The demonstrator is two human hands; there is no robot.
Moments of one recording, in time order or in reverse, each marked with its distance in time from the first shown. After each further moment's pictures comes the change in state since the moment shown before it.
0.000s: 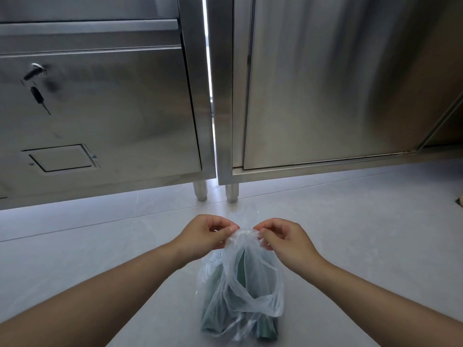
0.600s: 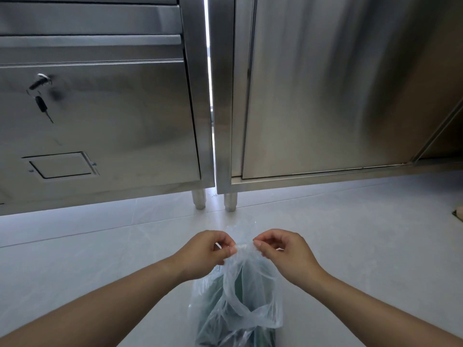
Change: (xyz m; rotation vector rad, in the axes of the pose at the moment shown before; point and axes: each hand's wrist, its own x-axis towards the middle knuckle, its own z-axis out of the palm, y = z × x) left_hand 0.001 -0.006 0.005 0.336 -0.048 0.079; right_hand -0.001 0.000 -0.006 -0.143 0.020 -0.069
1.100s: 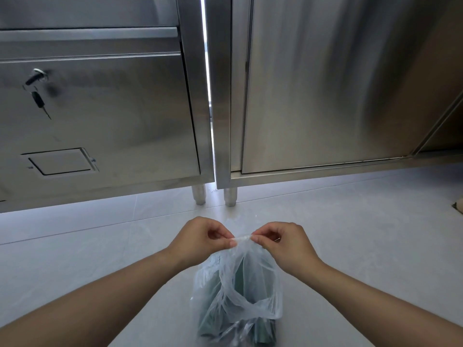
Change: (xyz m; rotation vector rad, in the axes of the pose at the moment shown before) left_hand -0.002 0.004 -0.008 0.004 0.145 0.035; right_hand 0.002 -0.007 0.001 -0.080 0.004 -0.020
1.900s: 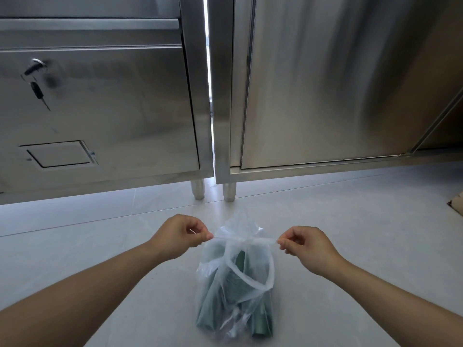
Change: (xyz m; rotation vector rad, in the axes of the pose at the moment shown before) left_hand -0.003 -0.036 -0.022 0.043 0.030 -0.136; right_hand -0.007 0.042 -0.034 -0.050 -0.057 0.157
